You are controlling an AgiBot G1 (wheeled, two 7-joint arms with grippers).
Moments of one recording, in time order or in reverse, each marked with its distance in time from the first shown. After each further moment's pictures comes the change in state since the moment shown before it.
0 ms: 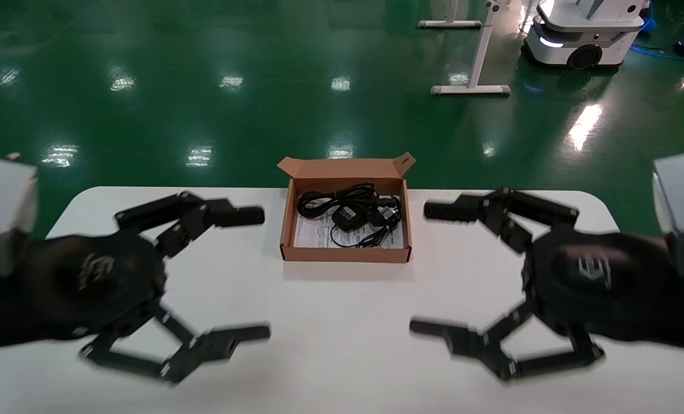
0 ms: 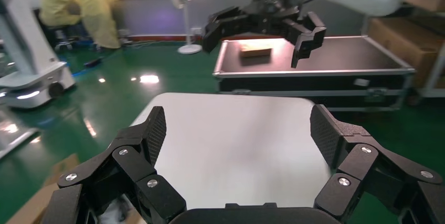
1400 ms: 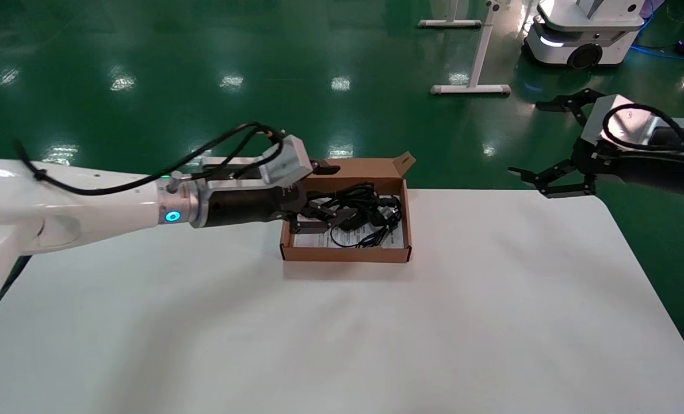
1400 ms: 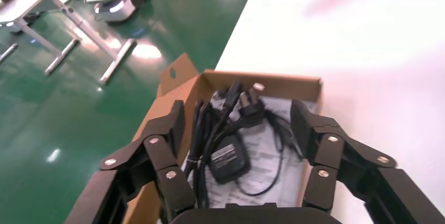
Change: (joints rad) left arm -0.419 0.511 0.392 0.659 0.509 -0.421 0.353; right arm 0.538 -0.192 -0.286 -0.860 -0.435 0.243 -0.773
